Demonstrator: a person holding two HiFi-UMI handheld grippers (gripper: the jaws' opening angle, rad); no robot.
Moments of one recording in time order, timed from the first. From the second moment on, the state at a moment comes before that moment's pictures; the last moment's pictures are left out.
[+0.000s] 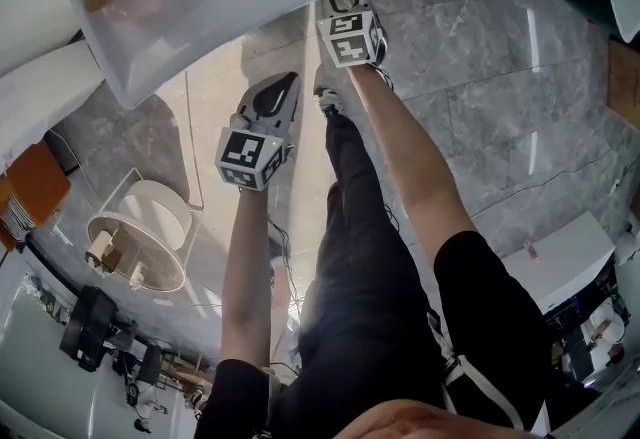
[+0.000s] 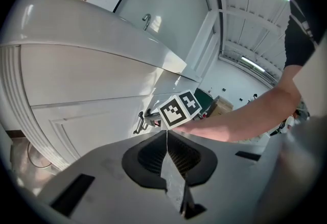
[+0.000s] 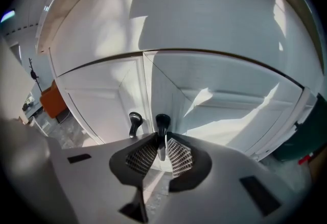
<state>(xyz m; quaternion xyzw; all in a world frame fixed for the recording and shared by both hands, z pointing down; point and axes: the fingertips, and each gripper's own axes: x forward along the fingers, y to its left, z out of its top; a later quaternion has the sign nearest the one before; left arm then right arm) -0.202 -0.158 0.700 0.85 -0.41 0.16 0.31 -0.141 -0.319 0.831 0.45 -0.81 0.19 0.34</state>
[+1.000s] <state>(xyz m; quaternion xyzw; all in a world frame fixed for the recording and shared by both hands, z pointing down) -0.168 -0.065 0.721 0.85 -0.39 0.17 0.32 -0.068 -0.224 0.822 0.49 -0.80 0.21 0.27</state>
